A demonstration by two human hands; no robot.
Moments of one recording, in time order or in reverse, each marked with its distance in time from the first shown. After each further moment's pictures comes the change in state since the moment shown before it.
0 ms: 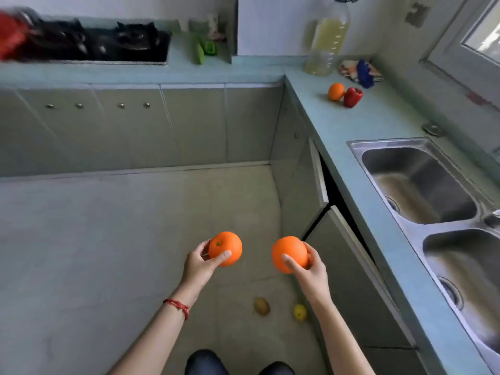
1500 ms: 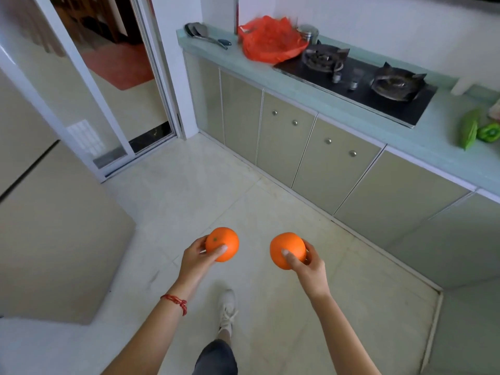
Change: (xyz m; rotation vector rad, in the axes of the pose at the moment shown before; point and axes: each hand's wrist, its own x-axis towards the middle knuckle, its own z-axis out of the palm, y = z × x) left_hand 0.159 0.009 -0.347 -0.380 0.748 -0.113; right_hand 0.129 -0.182 0.460 -0.235 -0.816 -0.228
